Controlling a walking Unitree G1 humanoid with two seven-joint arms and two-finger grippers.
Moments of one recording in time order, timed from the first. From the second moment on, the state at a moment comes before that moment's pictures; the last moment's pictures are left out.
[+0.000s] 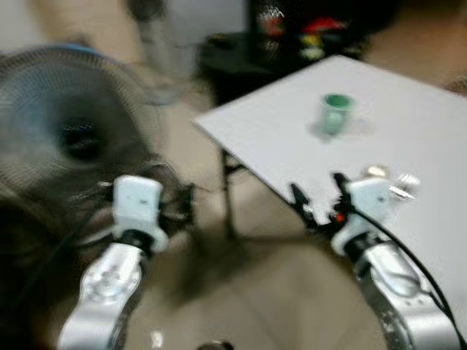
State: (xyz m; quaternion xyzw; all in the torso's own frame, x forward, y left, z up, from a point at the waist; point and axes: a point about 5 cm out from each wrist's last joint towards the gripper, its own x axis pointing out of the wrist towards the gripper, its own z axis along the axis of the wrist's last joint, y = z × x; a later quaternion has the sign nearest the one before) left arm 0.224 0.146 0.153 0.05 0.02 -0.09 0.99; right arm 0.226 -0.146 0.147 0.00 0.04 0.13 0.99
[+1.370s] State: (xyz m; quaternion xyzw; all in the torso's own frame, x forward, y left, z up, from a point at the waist) left arm 0.222 0.150 0.165 0.06 0.01 -0.09 0.99; right arm 0.227 -0.132 0.128 0.03 0.07 0.18 0.98
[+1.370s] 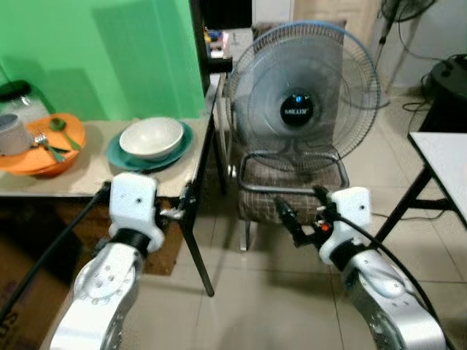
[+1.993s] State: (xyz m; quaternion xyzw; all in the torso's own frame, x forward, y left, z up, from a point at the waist) left arm 0.219 0.166 0.160 0.08 0.02 -0.07 0.99; right arm 0.239 -0.111 0.139 0.06 0.05 0.20 0.98
